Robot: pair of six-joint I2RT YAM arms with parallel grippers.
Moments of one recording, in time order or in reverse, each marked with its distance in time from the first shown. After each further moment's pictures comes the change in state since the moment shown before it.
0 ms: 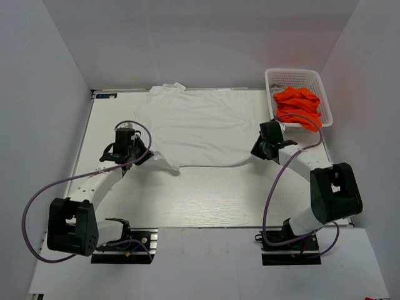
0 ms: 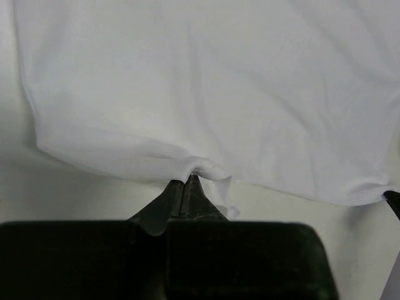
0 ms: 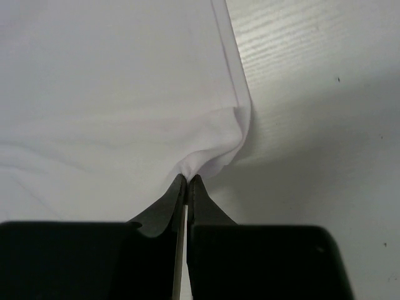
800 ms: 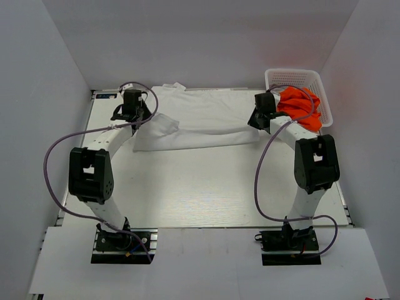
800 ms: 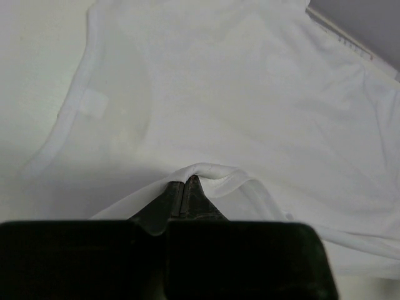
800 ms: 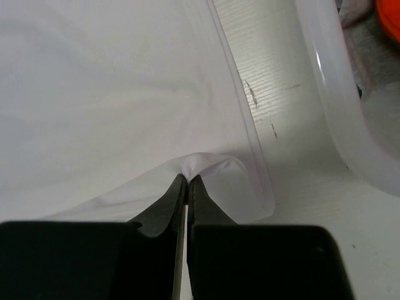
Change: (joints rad) left arm 0.012 0.472 0.538 0.097 -0.206 0.135; right arm -0.034 0.338 0.485 -0.016 0.091 -0.111
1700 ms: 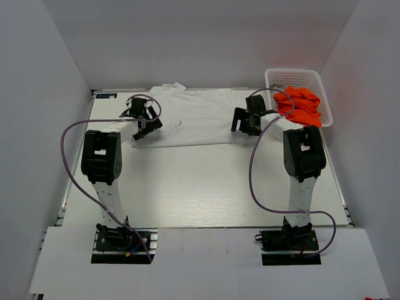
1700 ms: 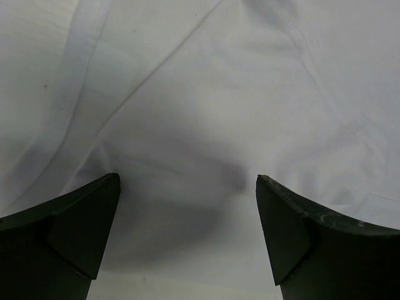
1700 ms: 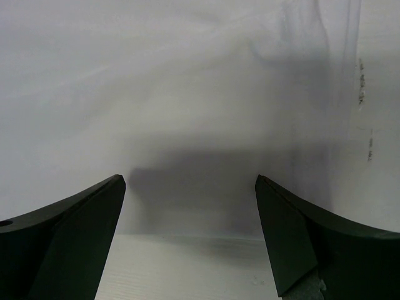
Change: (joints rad) left arm 0.028 0.310 0.138 -0.100 0.008 0.016; right arm 0.022 0.209 0.148 -0.087 -0.209 -0.177
